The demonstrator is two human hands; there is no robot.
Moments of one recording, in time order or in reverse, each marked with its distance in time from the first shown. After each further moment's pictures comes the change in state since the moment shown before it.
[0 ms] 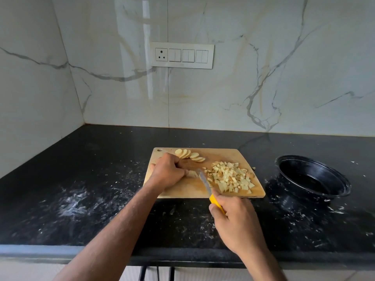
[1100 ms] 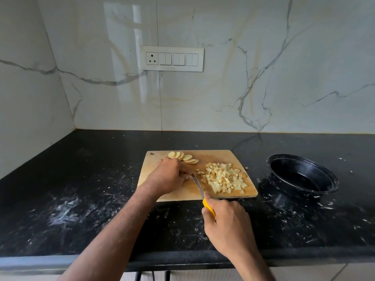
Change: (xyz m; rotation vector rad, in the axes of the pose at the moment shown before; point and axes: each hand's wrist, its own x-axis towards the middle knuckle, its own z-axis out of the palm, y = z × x) left_hand 0.012 -0.005 0.009 0.380 -0.137 0.310; right_hand -0.005 -0.012 -0.001 -0.167 0.003 0.042
